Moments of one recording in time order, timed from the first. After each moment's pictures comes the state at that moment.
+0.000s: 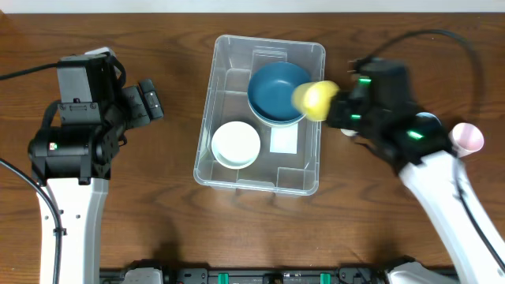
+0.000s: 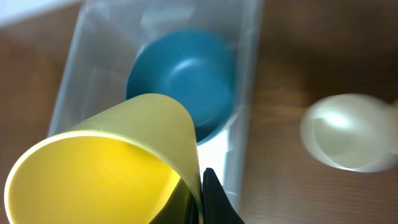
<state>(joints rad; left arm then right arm) 0.01 1.24 1.43 -1.02 -0.09 -0.25 0.37 1.38 1.24 -0.70 -0.09 0.50</state>
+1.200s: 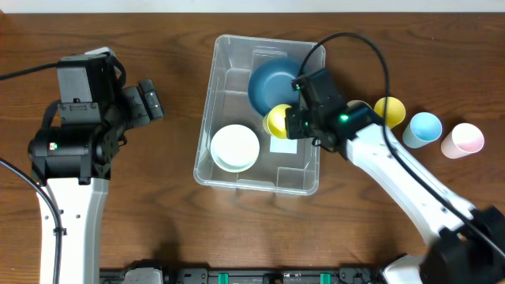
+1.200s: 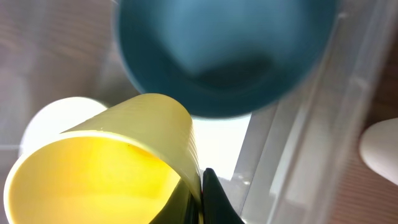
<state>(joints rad) 0.01 1.24 1.43 -1.02 -0.09 -0.25 0.51 1.56 1.24 -0.67 -0.02 0.39</state>
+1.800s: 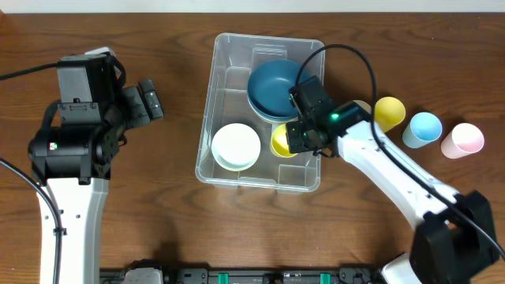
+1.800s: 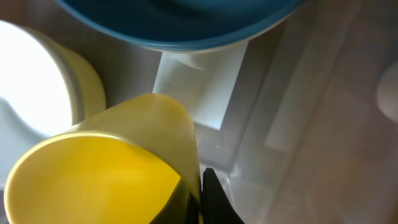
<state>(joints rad) 0.01 1.24 1.43 -1.02 -0.09 -0.25 0.53 1.68 1.24 -0.80 -0.02 0.37</state>
